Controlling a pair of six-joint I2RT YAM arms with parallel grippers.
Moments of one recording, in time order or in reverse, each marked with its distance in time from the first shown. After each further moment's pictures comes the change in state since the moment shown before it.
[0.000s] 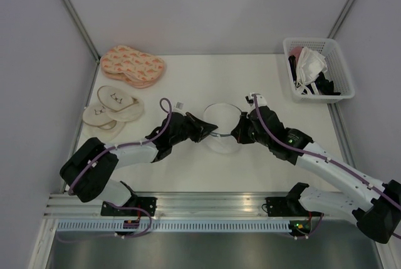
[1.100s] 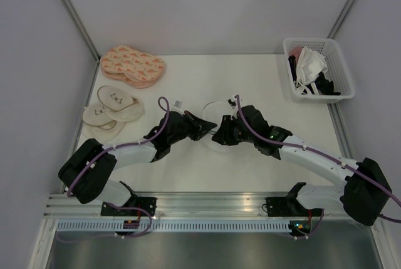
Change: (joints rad) left arm 0.021 -0.019 -0.008 0.023 0.022 0.000; right arm 0.006 0.195 -0.050 0.251 -0.240 0.046
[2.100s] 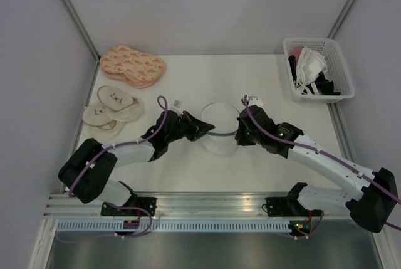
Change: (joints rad) left arm 0.040 0.002 -0.029 0.032 0.077 0.042; right arm 0.010 -0.089 0.122 -0.418 0.316 -0.028
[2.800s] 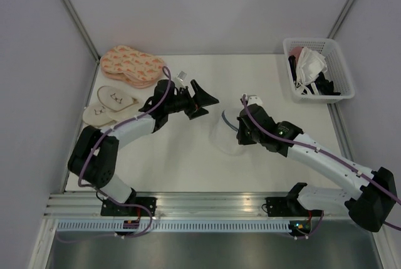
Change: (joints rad) left arm 0.185 0.186 0.407 -0.247 0.343 0.376; right arm -0.008 0.015 0.018 -0.038 0.037 -0.060
